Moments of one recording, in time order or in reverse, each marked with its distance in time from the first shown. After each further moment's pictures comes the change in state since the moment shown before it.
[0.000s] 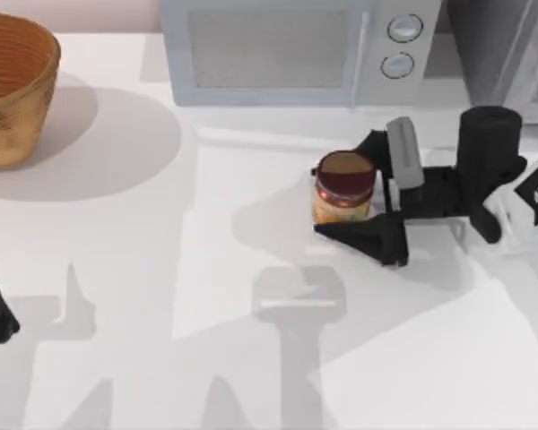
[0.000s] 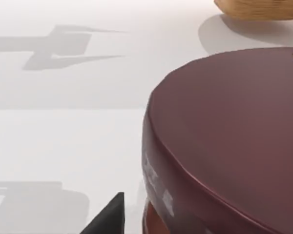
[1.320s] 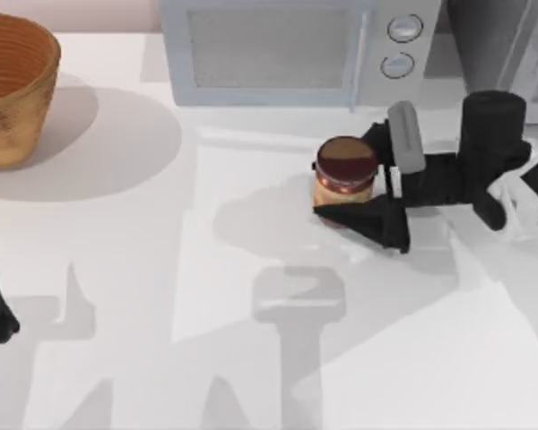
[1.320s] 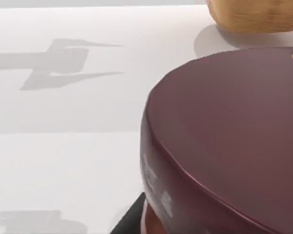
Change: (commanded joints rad) left arm 0.000 0.000 0.000 0.000 0.000 0.000; right arm -0.004 -0.066 -0.002 -0.067 0.006 0.009
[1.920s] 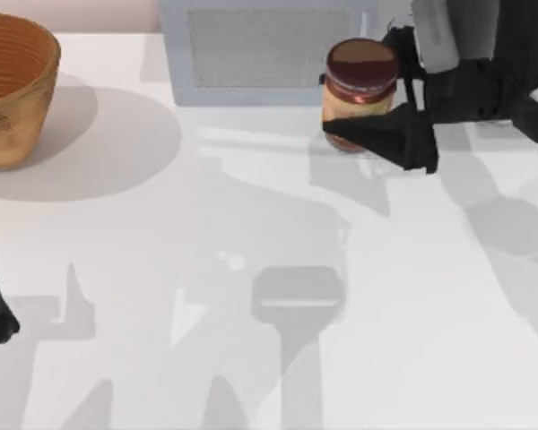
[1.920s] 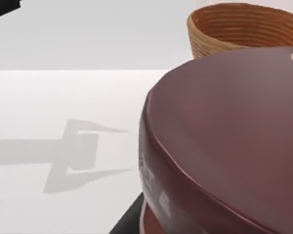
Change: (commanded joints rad) left arm 0.000 0.000 0.000 0.000 0.000 0.000; right arm 0.001 -0.348 0.046 -0.381 -0.012 0.001
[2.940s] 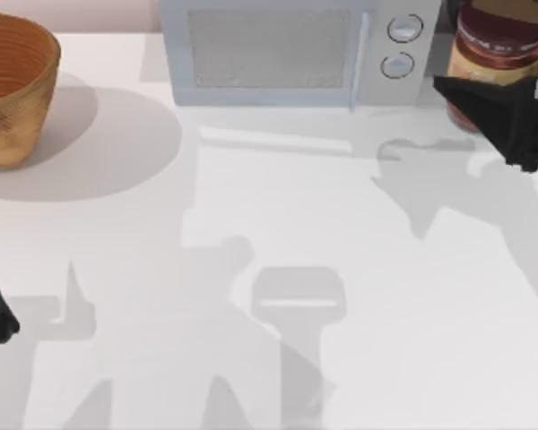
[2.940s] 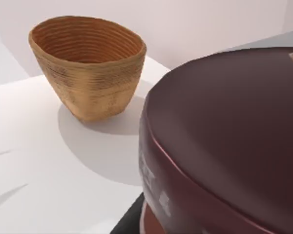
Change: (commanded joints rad) left arm 0.000 0.000 0.000 0.000 0.000 0.000; right arm -0.104 -0.713 -0.428 -0.191 0.453 0.148
